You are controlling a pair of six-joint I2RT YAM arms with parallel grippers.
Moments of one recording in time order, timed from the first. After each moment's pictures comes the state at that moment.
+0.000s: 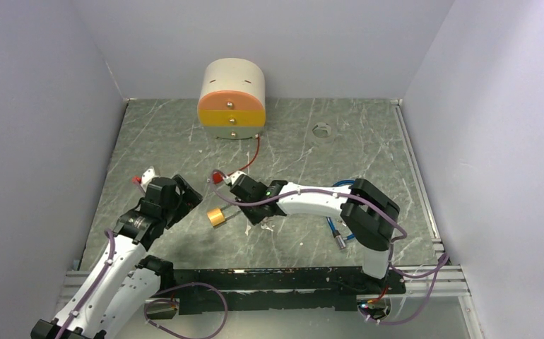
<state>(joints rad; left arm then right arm) -0.33 0.68 0.59 -0.71 -0.24 -0.96 1.08 1.86 1.23 -0.44 0.13 0.29</state>
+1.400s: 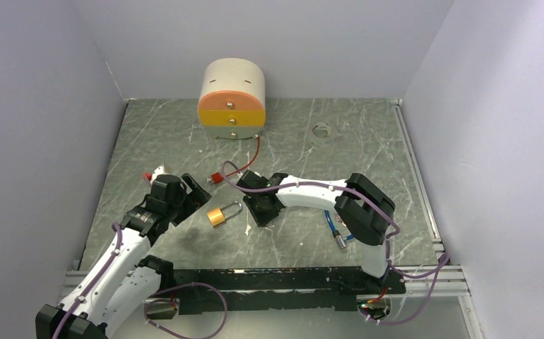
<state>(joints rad) -0.33 0.76 0.54 -0.56 -0.09 -0.93 1.01 1.89 1.25 -0.61 0.04 0.49</state>
